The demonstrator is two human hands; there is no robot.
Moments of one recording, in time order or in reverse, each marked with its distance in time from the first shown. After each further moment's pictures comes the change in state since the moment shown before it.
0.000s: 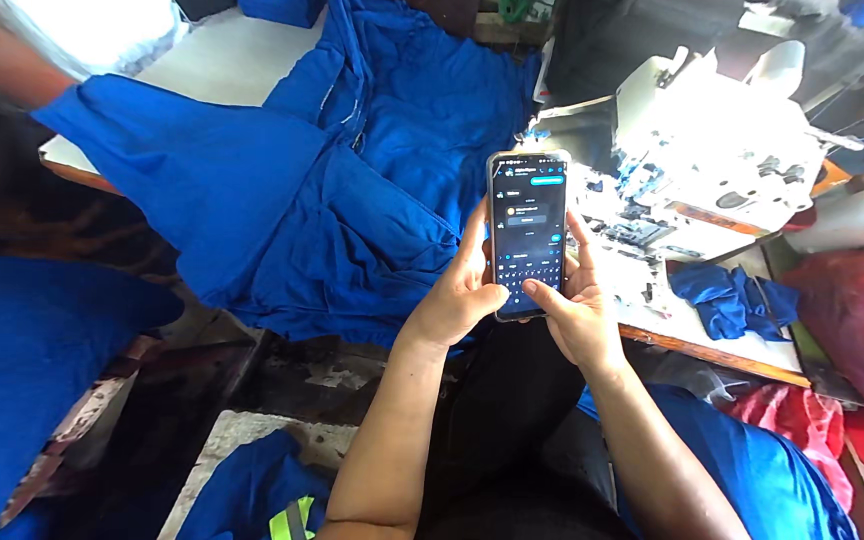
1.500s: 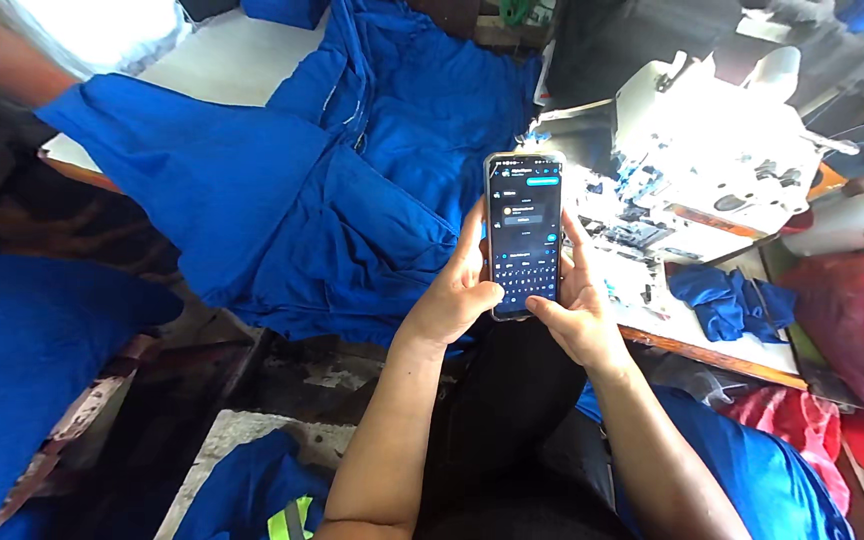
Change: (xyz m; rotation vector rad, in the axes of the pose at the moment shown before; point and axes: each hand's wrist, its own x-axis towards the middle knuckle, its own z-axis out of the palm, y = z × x) left_hand -0.002 0.002 -0.001 -0.024 0.019 -0.003; right_hand 0.002 -0.003 -0.009 -0.056 -0.138 0.028
